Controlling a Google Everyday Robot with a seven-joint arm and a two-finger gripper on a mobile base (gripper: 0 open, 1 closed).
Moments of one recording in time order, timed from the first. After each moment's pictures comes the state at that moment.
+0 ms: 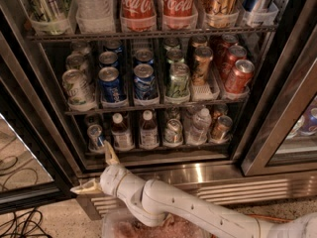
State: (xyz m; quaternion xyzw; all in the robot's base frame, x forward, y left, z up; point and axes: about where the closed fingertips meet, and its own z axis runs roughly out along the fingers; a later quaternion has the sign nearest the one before) arm 0.524 0.218 0.602 -0.43 0.58 0.24 0.65
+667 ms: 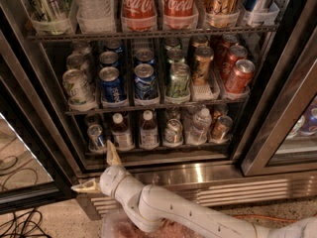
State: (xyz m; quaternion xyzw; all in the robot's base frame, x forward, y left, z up) arm 0.530 0.210 0.600 -0.41 0.59 0.20 0.66
